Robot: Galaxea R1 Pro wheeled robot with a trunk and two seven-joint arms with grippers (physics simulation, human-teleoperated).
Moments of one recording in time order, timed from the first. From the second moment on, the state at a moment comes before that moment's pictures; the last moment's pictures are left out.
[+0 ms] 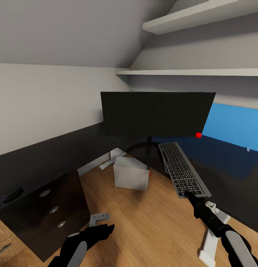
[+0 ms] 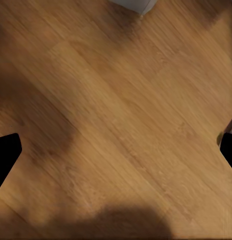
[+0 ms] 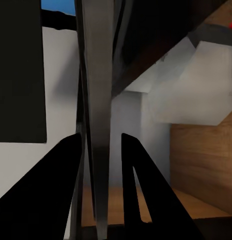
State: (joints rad) left arm -0.17 0.02 -0.29 -1.32 0.54 0.63 0.23; right arm -0.24 -0.16 -0.26 -1.12 -1.33 0.51 0.27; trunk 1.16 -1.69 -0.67
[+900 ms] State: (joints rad) left arm -0.17 0.02 -0.29 -1.32 0.54 0.63 0.23; right arm -0.24 -0.16 -0.26 -1.12 -1.33 0.51 0.27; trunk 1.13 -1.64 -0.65
